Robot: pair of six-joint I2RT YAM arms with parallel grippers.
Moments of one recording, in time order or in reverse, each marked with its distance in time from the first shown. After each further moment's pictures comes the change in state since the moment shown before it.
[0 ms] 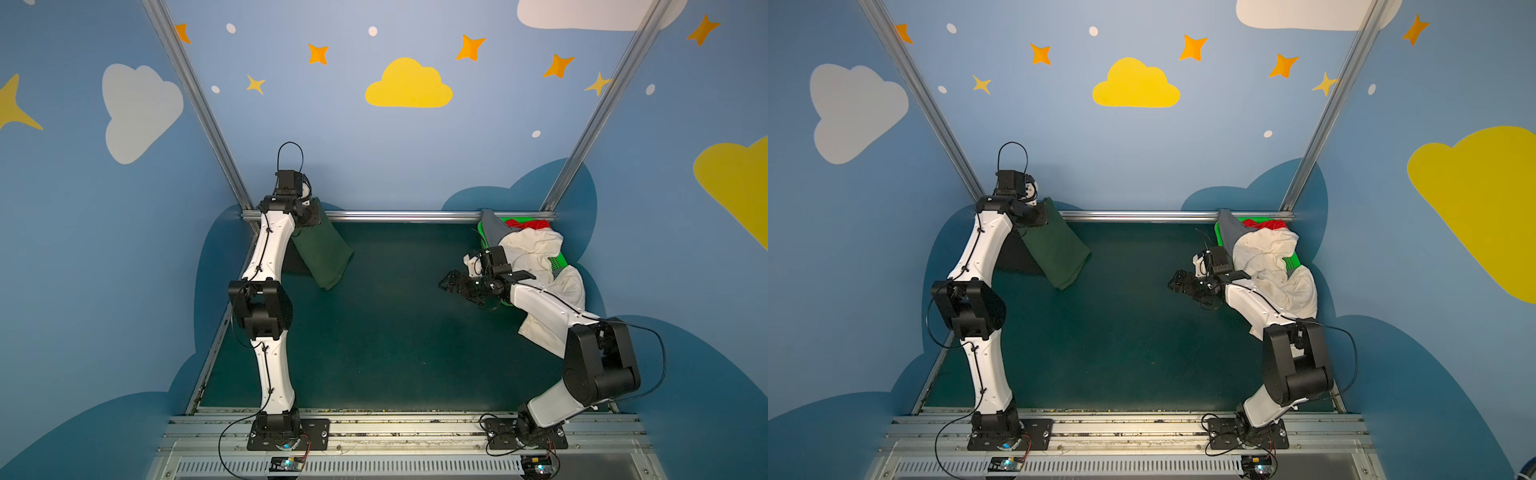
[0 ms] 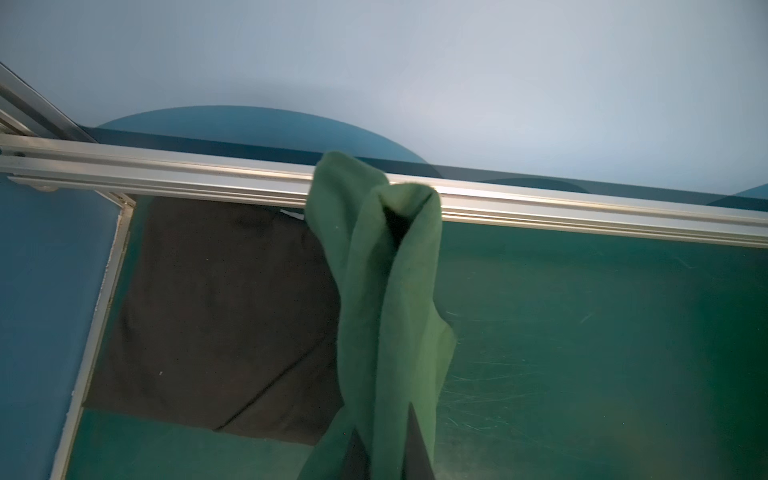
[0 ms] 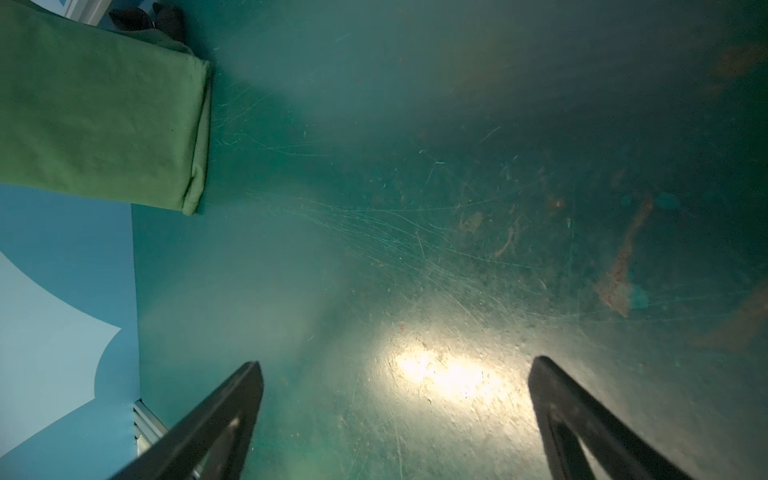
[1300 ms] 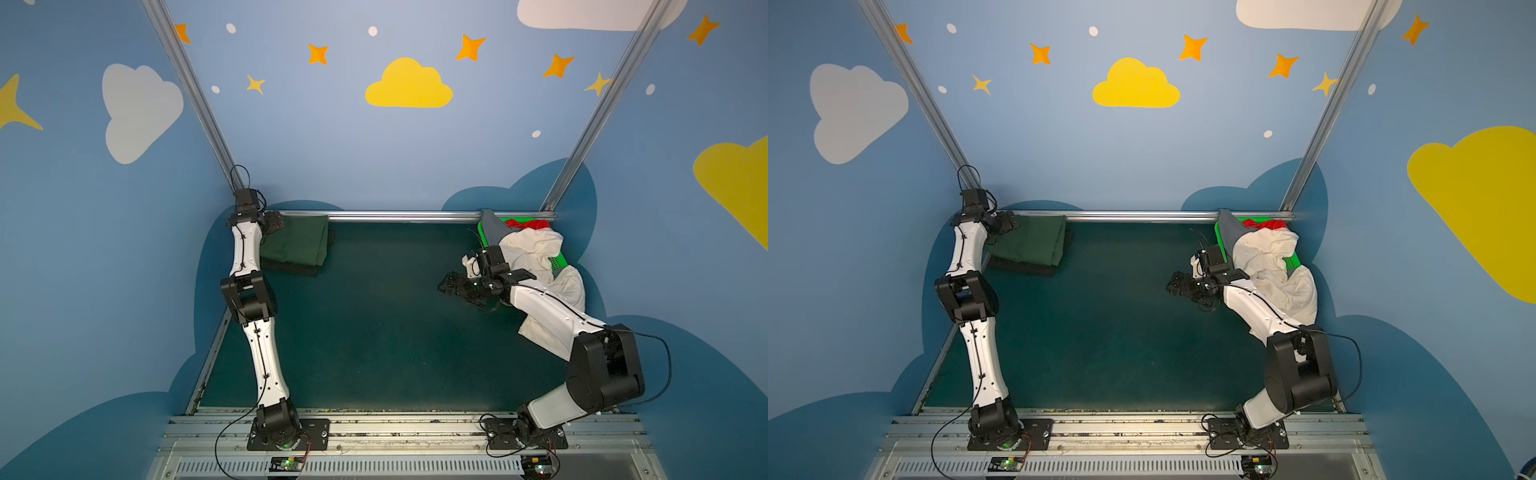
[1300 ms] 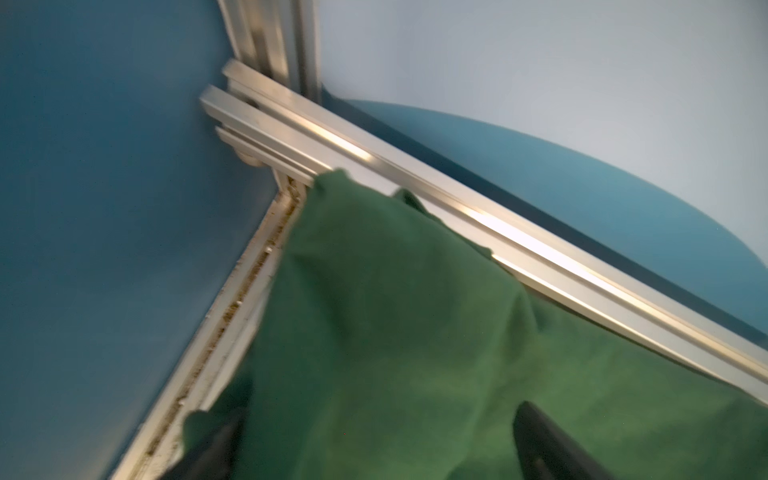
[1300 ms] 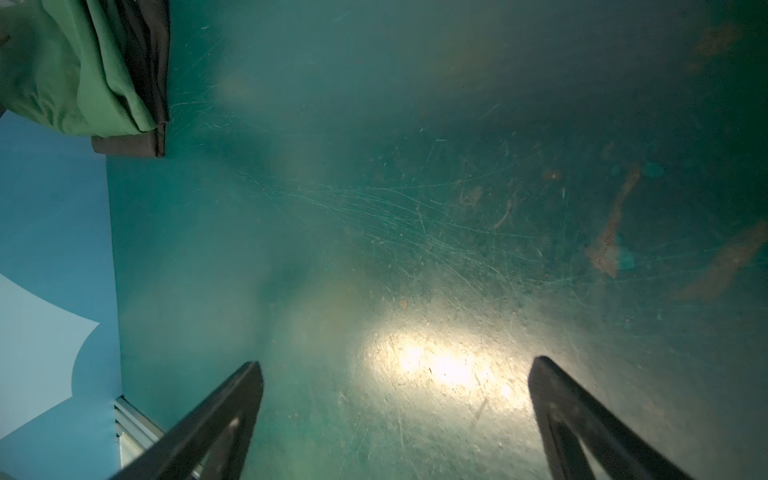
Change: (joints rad) left arm 0.272 0.384 0.246 0.131 -0.016 -0.120; right arm 0.052 -0.046 0.033 -0.107 0.072 0.001
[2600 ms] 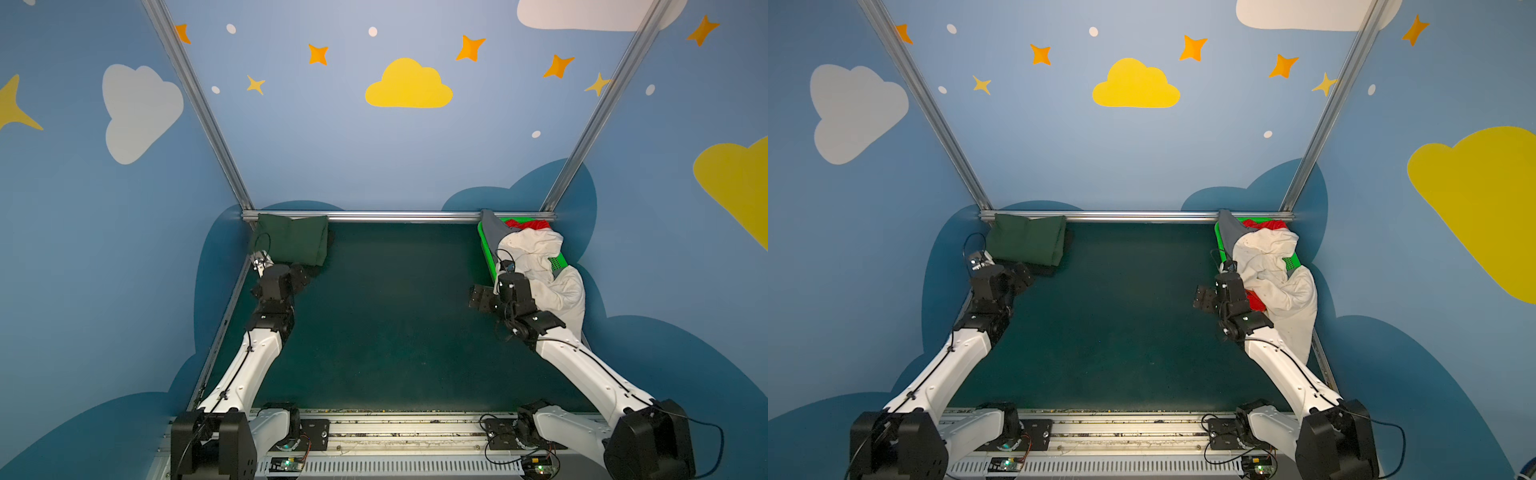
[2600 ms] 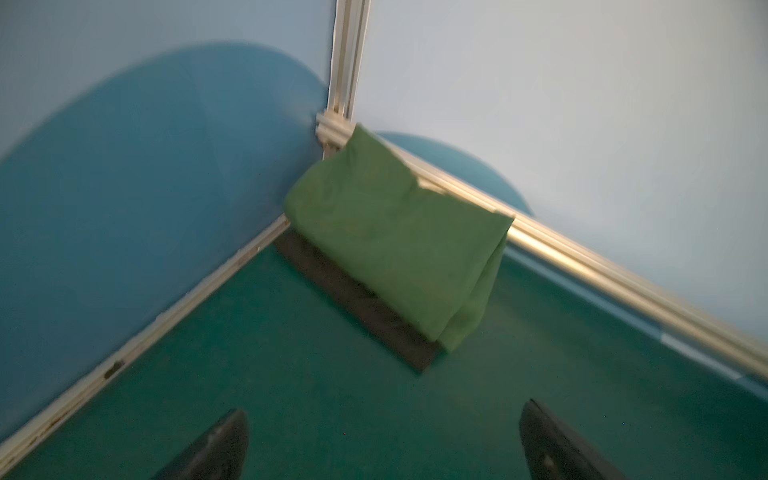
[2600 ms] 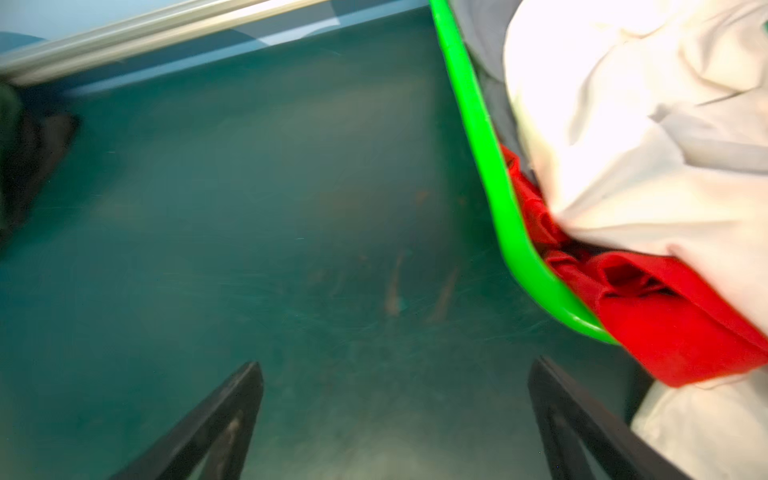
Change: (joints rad) left arm -0.296 -1.449 -1.920 0.826 -0.389 -0.227; right arm -0.005 -0.427 -0.438 0.325 0.538 -0.172
